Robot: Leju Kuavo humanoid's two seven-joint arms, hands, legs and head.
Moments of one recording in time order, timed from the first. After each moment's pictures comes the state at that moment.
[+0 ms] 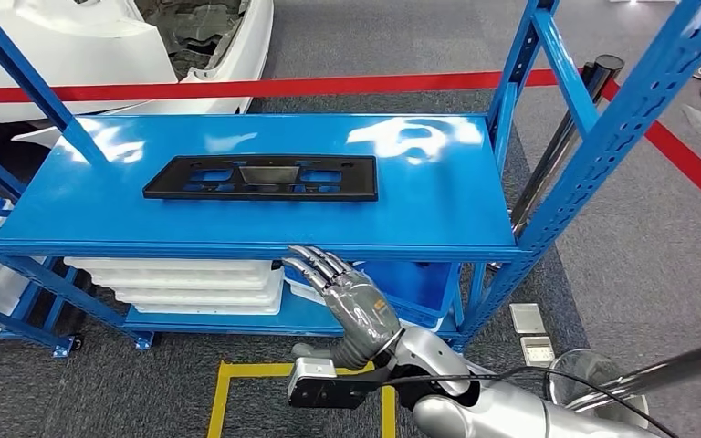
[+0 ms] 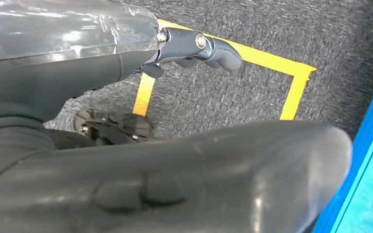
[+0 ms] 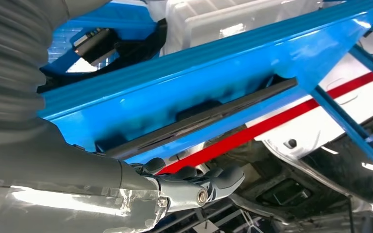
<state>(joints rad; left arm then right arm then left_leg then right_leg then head) -0.20 -0.14 1.46 -0.02 -1.57 0.23 -0.65 -0.34 -0.32 0.82 -1.82 0.46 -0.43 0.04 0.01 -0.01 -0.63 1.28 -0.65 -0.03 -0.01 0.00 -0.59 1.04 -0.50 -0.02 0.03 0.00</state>
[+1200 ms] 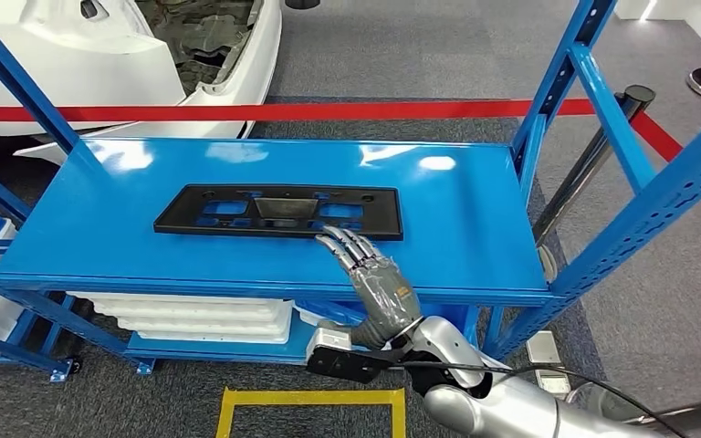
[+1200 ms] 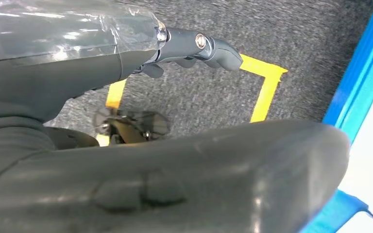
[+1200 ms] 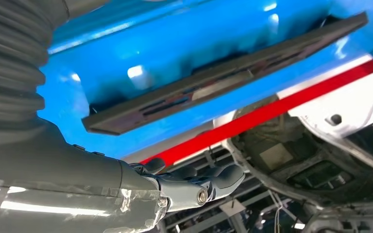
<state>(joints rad) -0.21 -0.14 1.46 -0.02 -1.57 0.23 -0.65 -0.32 -0.35 0.76 -1.79 0.51 -0.48 0.11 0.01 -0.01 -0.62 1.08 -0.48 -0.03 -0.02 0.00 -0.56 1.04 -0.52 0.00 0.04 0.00</state>
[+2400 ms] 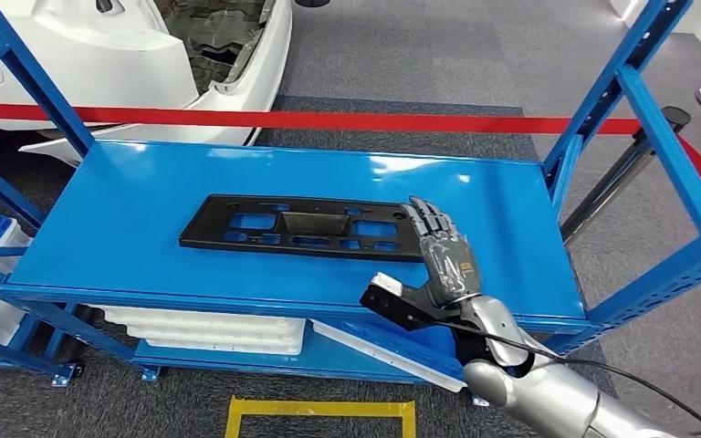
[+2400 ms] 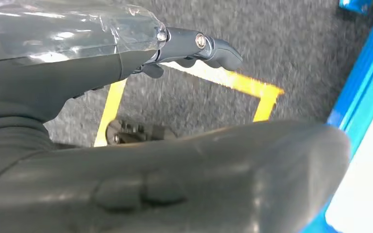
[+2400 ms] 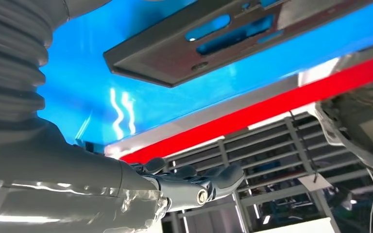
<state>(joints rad) -0.20 -0.14 1.46 -0.02 -1.57 0.27 -0.62 -0.27 -0.48 0.59 -1.73 0.61 -0.49 0.29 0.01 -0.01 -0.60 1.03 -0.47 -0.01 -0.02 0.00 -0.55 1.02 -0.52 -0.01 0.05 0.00</state>
